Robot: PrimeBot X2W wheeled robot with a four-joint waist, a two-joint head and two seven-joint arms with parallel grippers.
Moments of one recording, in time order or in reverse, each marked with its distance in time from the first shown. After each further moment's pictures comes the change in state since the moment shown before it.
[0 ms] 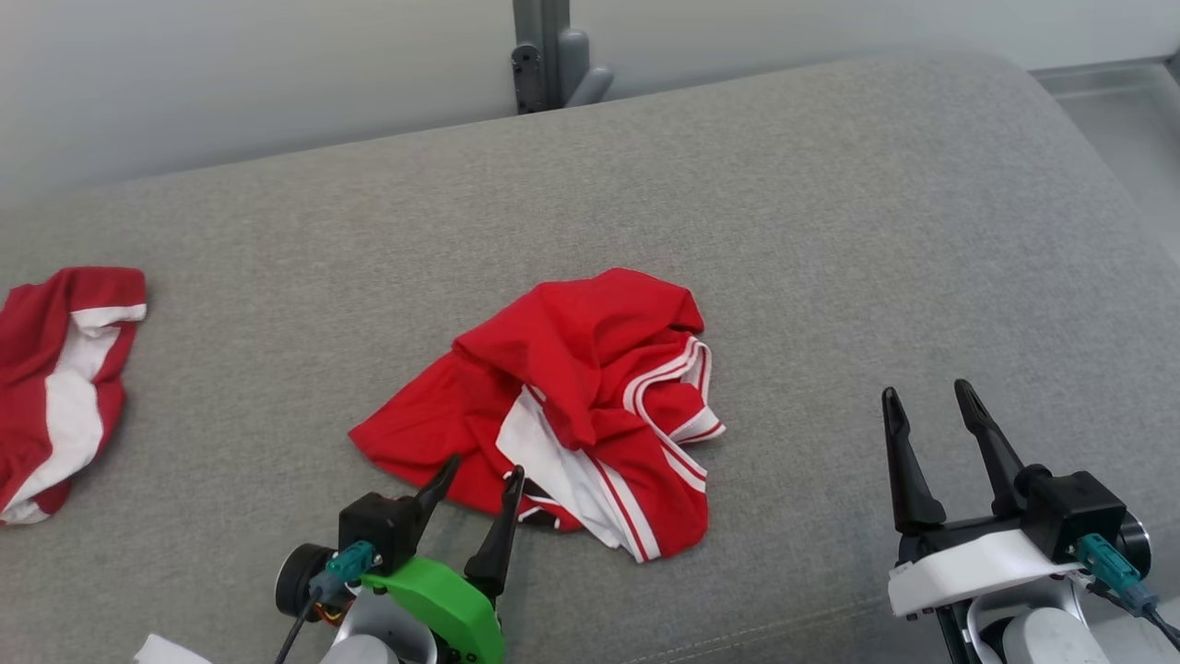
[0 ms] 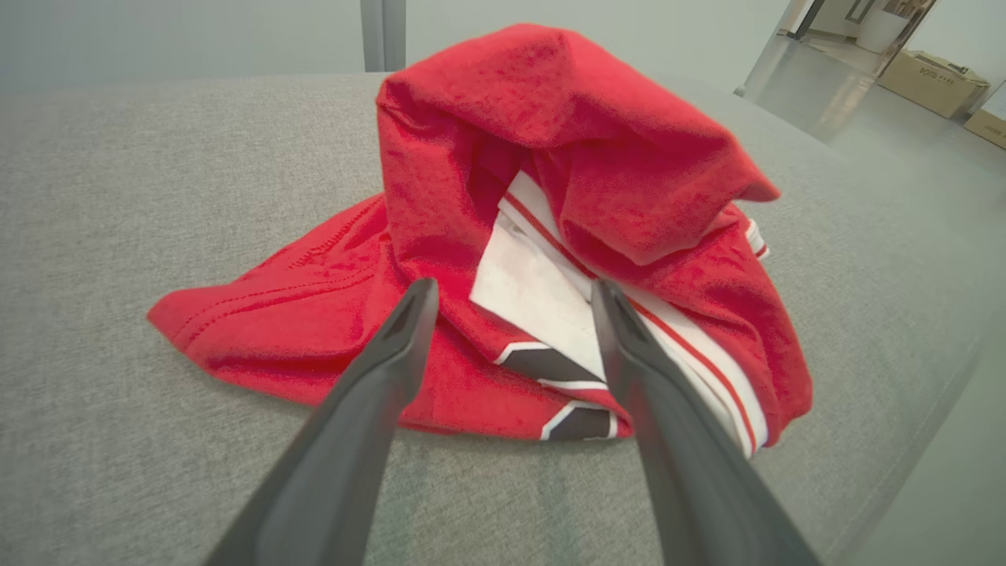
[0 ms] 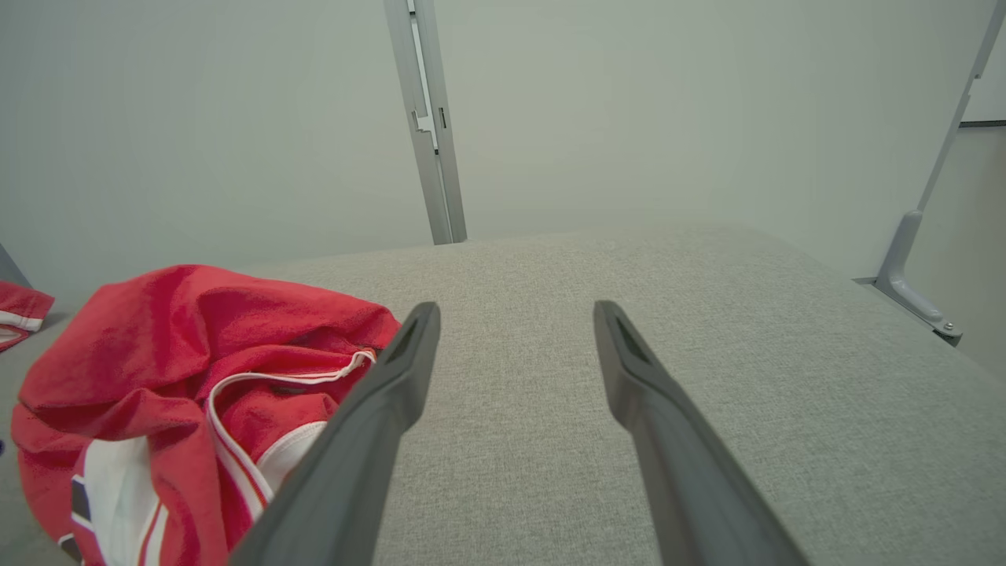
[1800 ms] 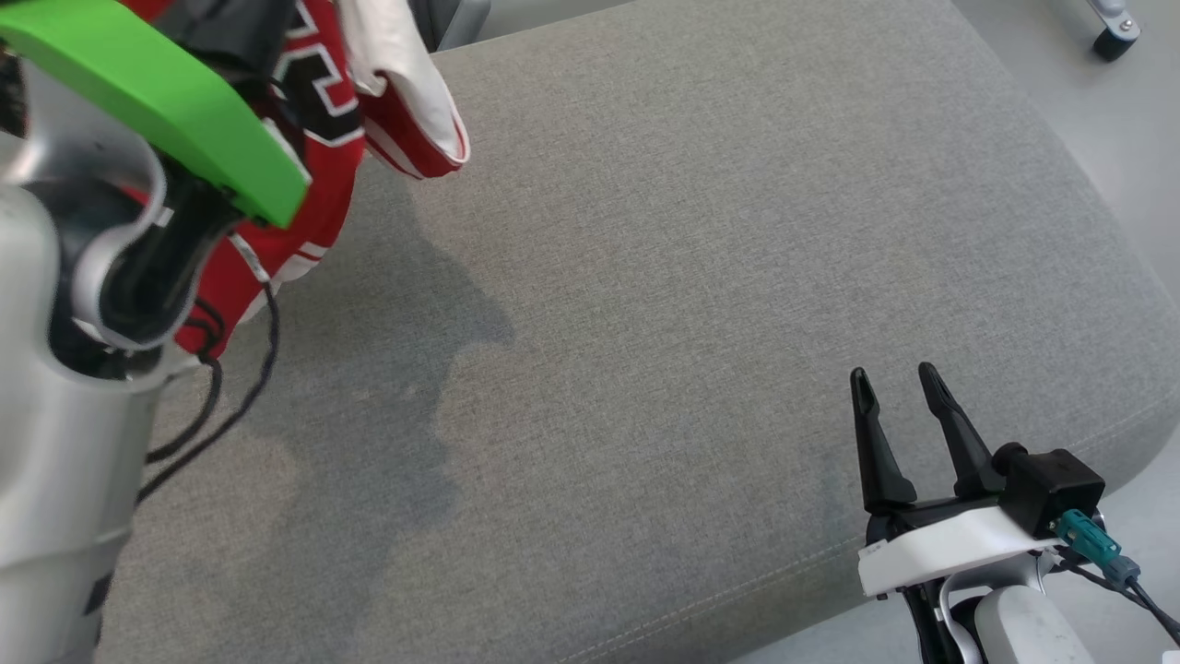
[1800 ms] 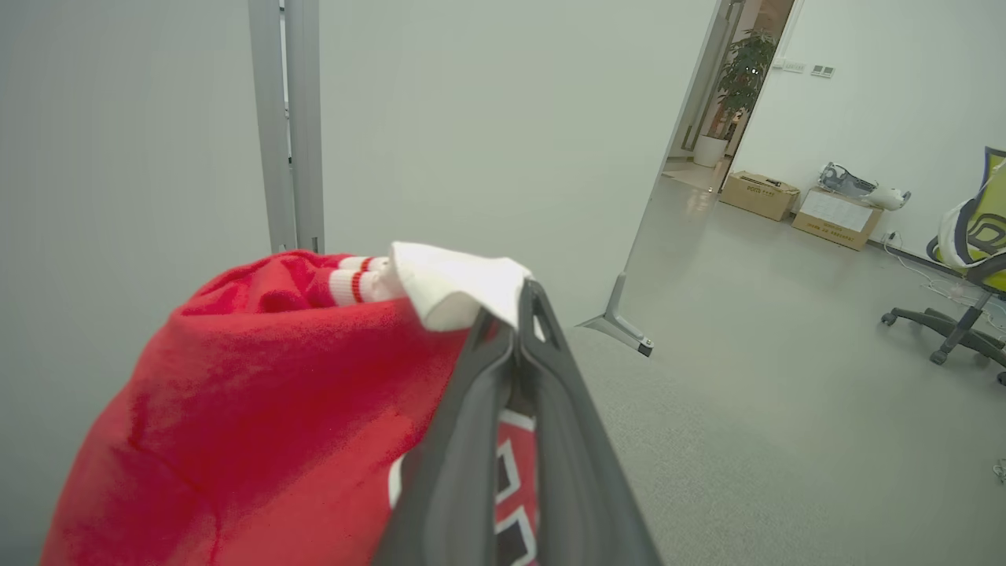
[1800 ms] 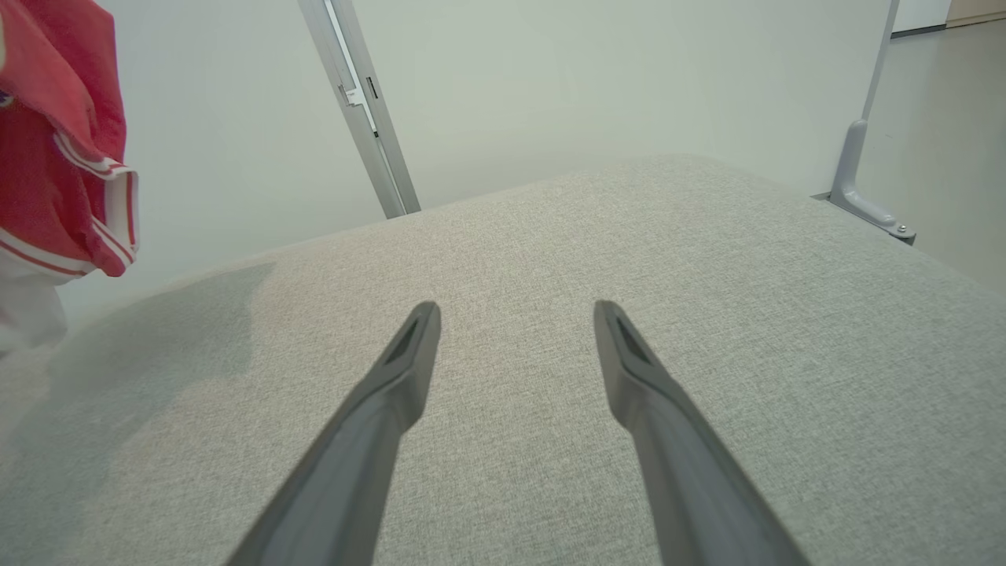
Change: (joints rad) left arm -0.716 0.297 0.068 -0.402 -0.516 0.118 0.609; right arm -0.059 0.017 0.059 0.033 0.119 0.000 0.000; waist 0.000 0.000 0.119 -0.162
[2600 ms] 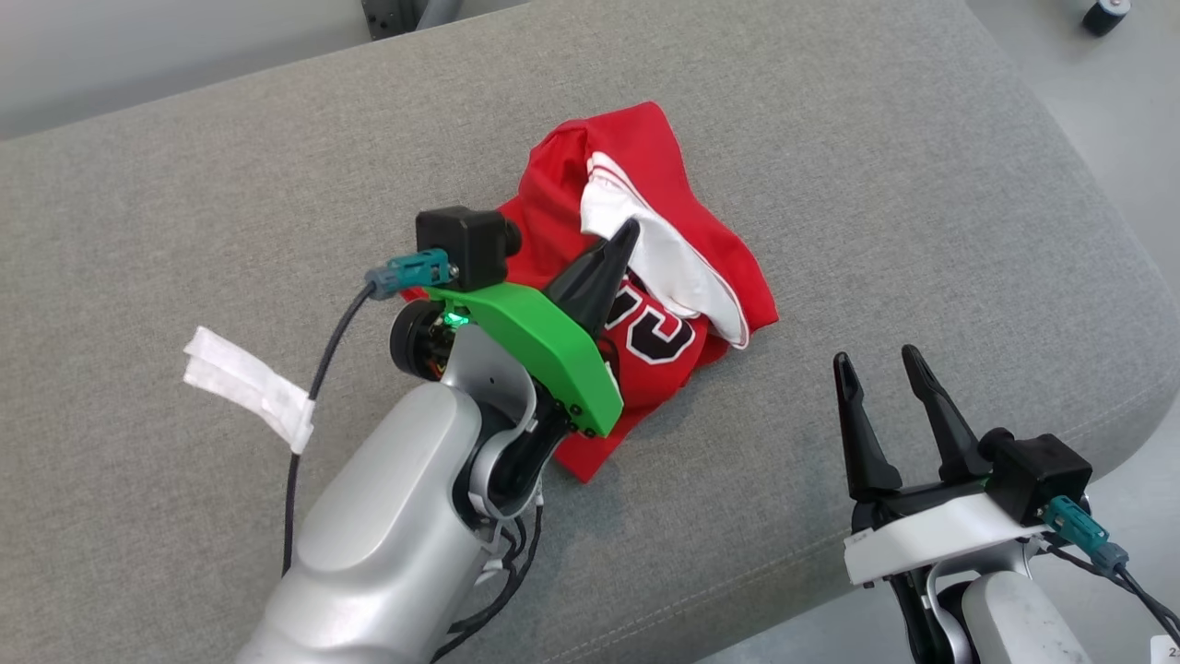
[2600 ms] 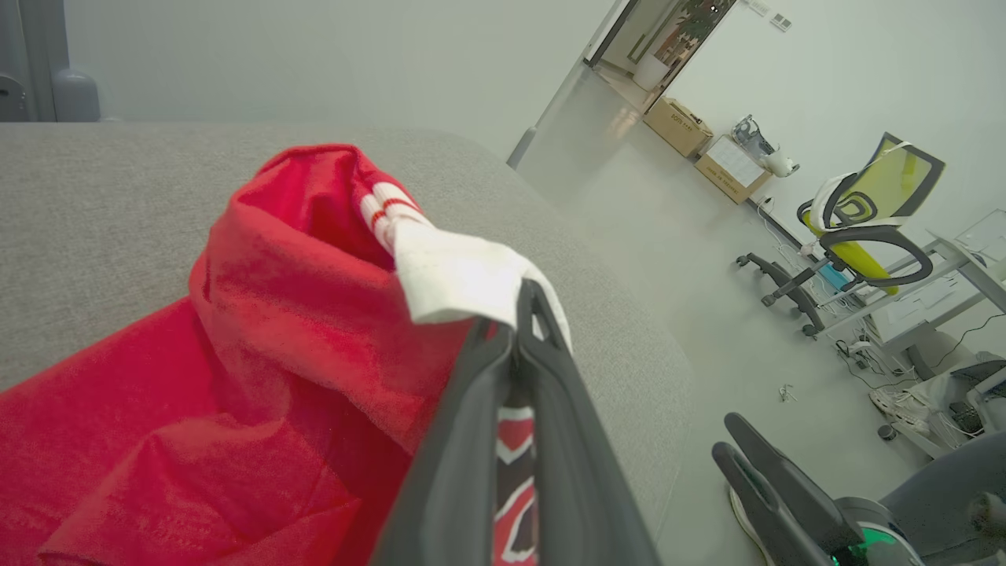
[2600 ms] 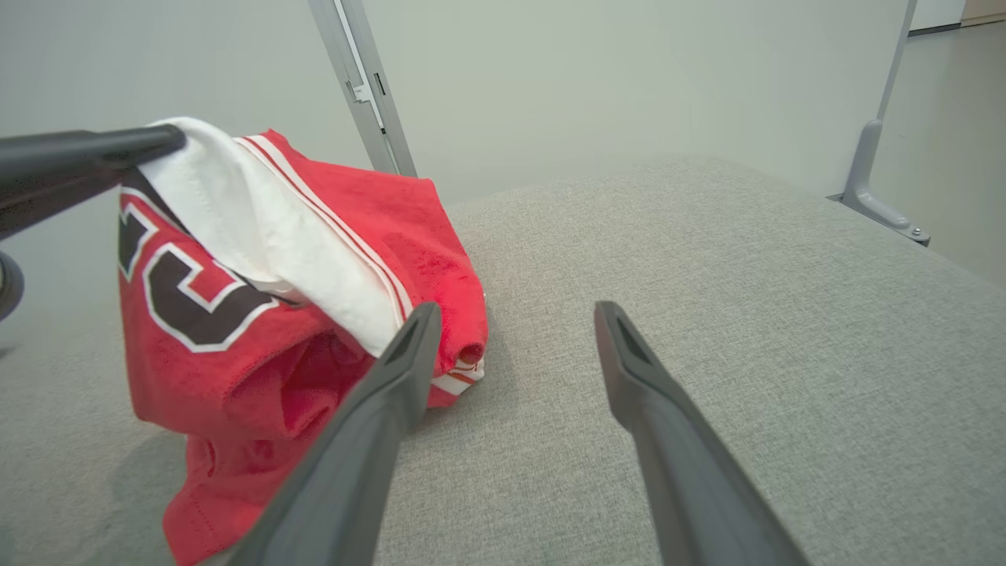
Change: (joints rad) left arm 0.232 -0.349 -0.275 0.286 0.020 0.025 -0.270; right arm -0.026 0.000 0.022 -0.007 0.002 0.000 0.000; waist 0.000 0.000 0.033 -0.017
